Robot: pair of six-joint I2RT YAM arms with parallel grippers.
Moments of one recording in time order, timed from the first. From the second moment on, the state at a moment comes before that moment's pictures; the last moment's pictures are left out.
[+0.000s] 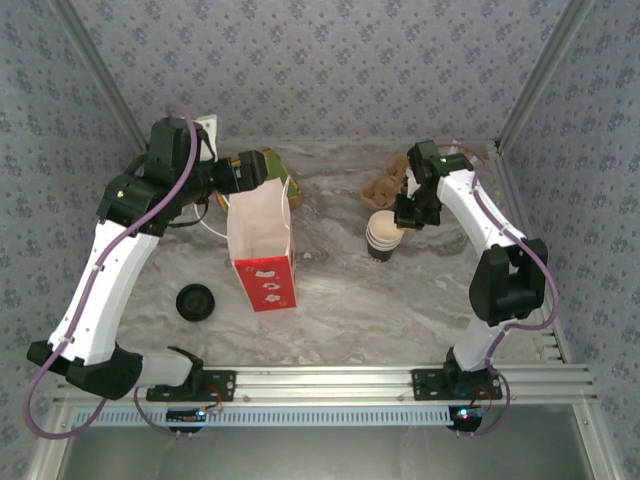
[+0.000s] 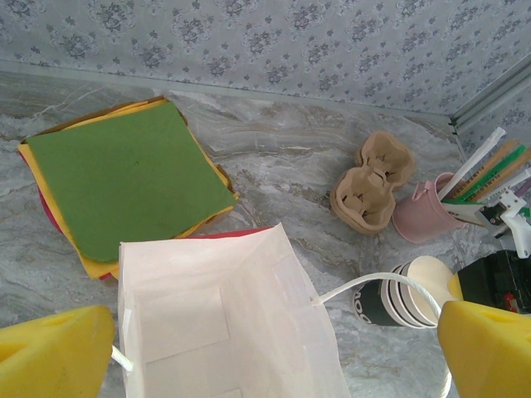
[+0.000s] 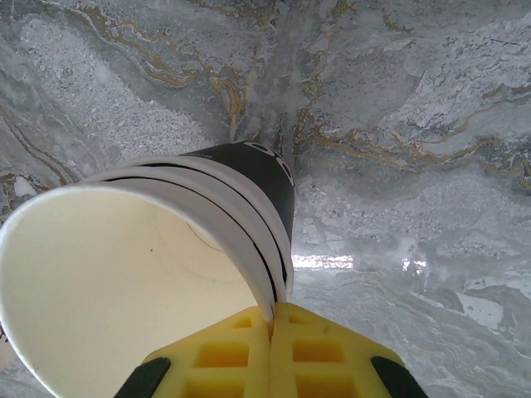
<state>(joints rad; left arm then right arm) -0.46 1.31 1.79 -1.05 -0.02 -0.46 0.23 1.74 1.57 -1.20 -0.16 0.29</state>
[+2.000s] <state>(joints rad) -0.91 1.81 2.18 -1.03 0.07 -0.55 0.22 1.71 1.57 -1.23 -0.20 0.29</state>
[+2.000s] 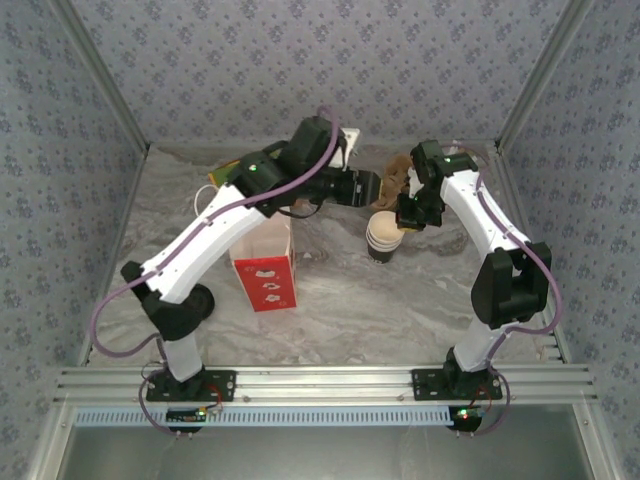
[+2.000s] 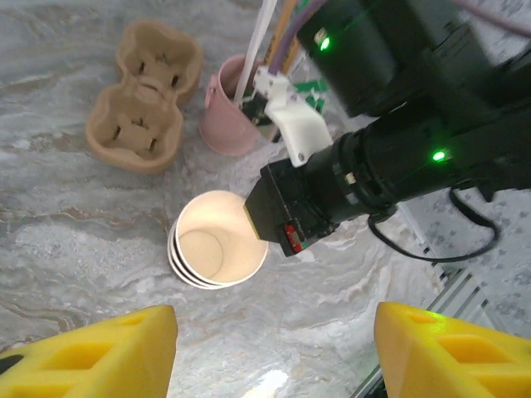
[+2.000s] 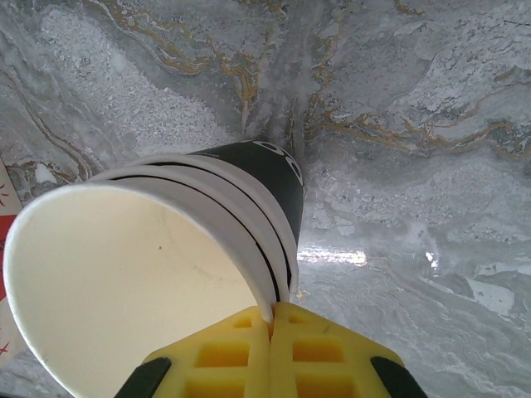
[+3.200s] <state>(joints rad) -0.73 1.97 1.71 -0.65 0.48 -0.91 0.22 1.70 1.57 -1.22 -0.20 0.29</state>
